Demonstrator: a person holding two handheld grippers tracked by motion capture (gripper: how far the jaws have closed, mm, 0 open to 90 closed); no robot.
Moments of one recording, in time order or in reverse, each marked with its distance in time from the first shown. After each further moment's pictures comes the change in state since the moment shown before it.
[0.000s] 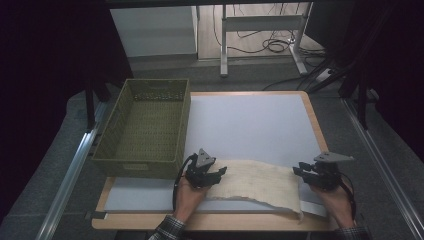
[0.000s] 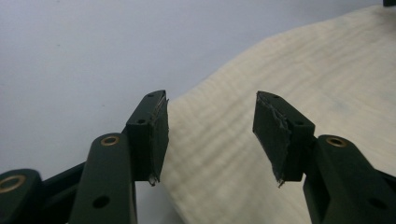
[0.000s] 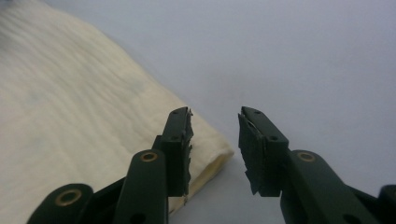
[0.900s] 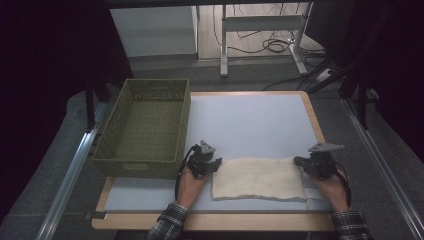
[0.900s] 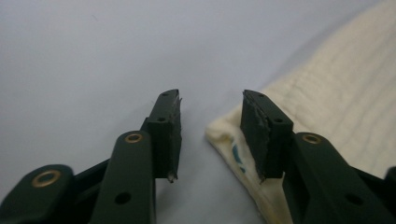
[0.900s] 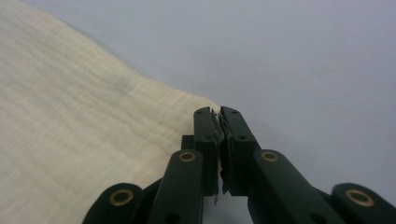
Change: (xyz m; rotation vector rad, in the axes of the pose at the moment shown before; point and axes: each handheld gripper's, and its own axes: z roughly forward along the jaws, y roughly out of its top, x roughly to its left) left arm 0.026 0.007 0.034 0.108 0.066 -0.033; right arm -0.023 0.014 0.027 0.065 -0.031 -0.038
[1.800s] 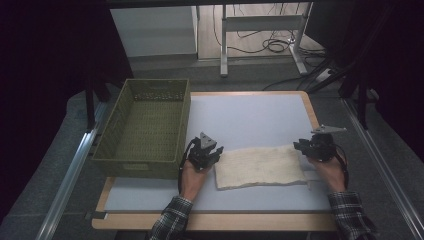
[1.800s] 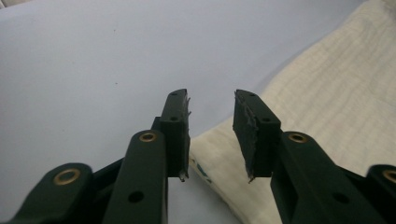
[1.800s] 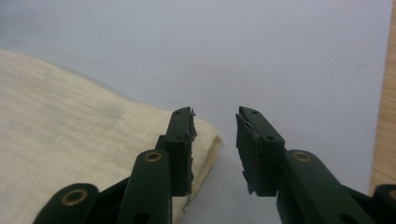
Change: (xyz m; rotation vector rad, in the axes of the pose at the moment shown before) left arm 0.005 0.022 -0.004 -0.124 0.048 0.016; right arm -0.034 0.036 0.013 -0.060 -0.037 0.066
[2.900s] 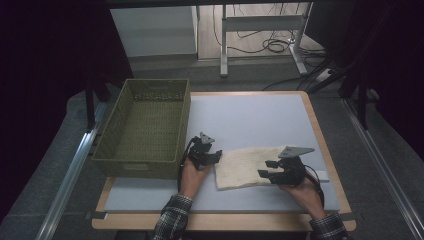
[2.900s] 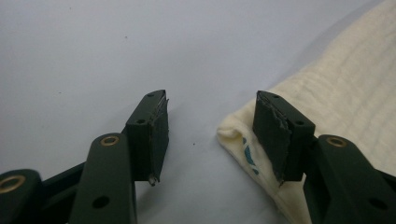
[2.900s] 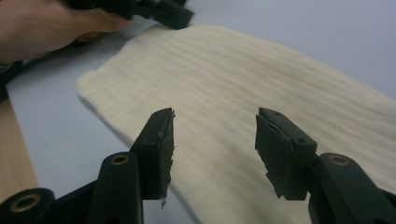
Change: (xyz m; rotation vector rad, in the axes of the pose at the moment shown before) left arm 0.015 -0.008 0.023 0.123 0.015 -0.056; right arm 0.121 -0.013 -0.001 0.025 0.318 -0.123
